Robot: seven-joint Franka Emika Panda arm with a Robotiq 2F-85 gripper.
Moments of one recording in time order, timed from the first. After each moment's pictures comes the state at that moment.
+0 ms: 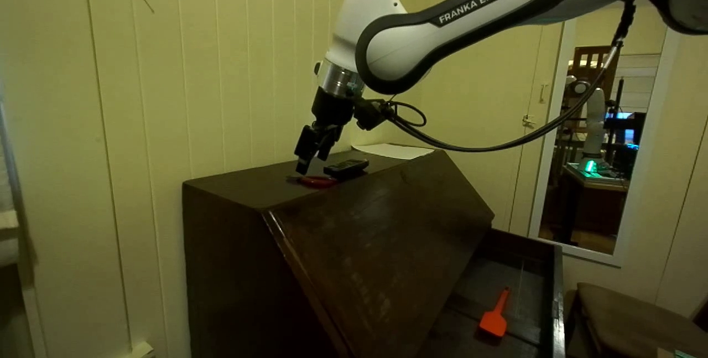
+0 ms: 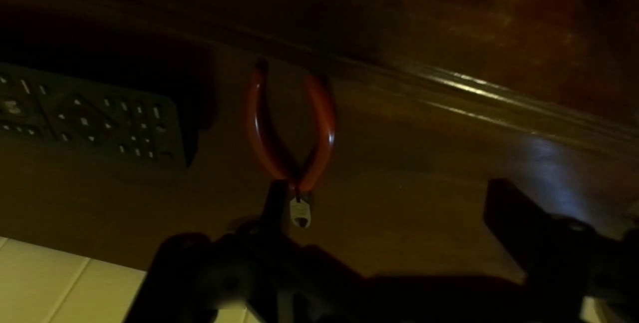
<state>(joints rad) 0.15 0.18 0.21 -1.80 -0.22 2.41 0.03</state>
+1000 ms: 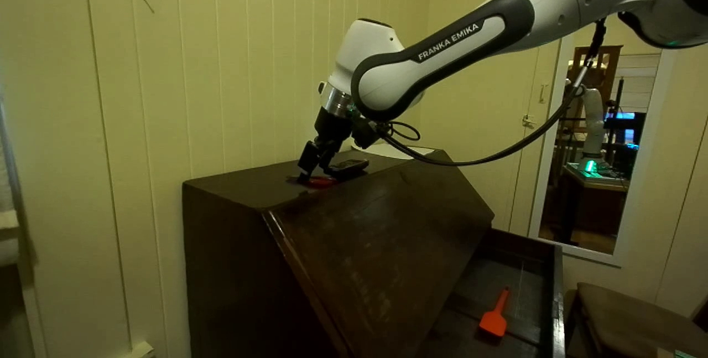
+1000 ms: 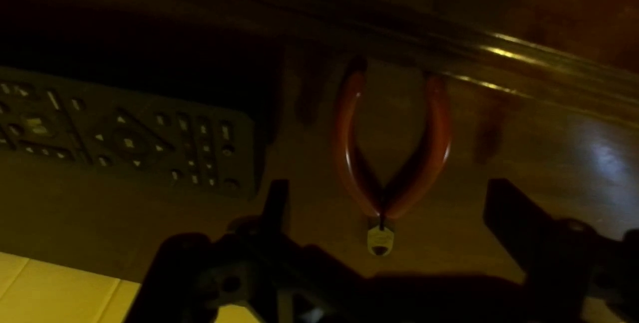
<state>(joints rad) 0.15 0.27 0.14 -1.78 -0.22 2.52 -0.02</state>
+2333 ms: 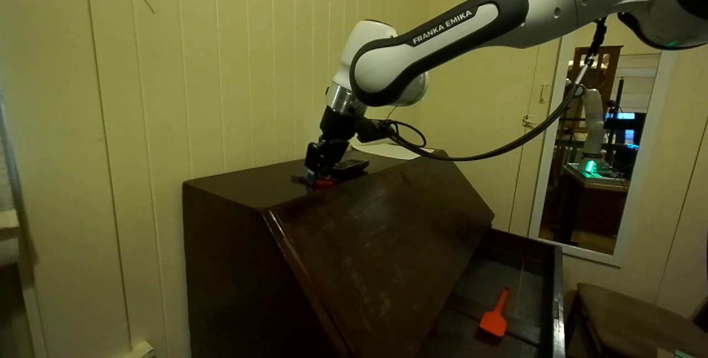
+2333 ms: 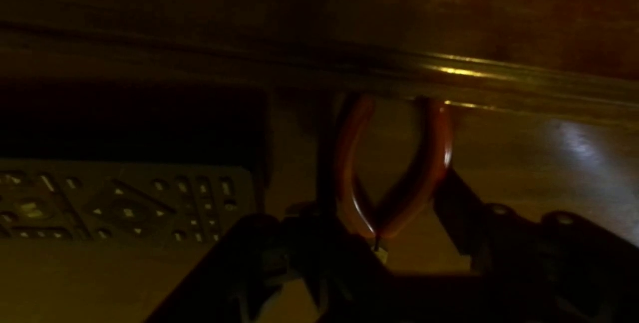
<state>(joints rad) 0.13 0.28 0.14 -1.75 -0.05 2.43 -0.05</state>
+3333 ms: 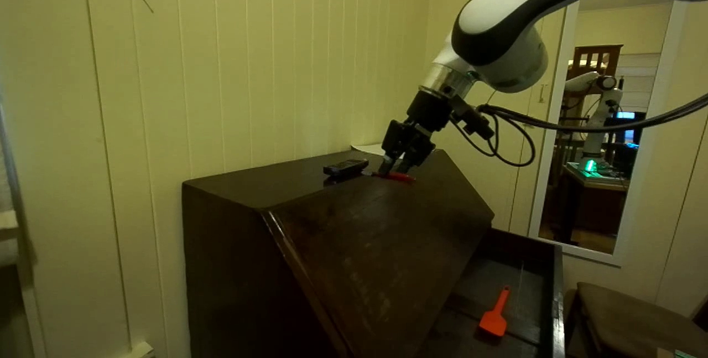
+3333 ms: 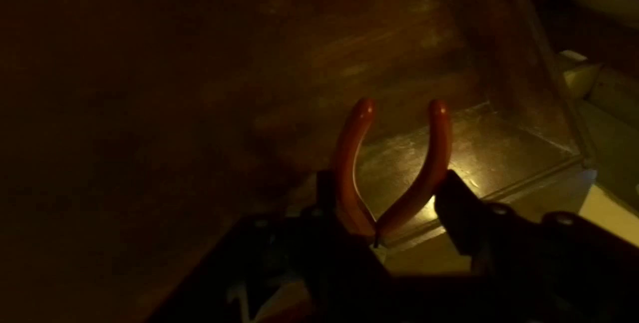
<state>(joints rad) 0.07 -0.29 0.08 -2.35 0.43 2.42 -0.06</state>
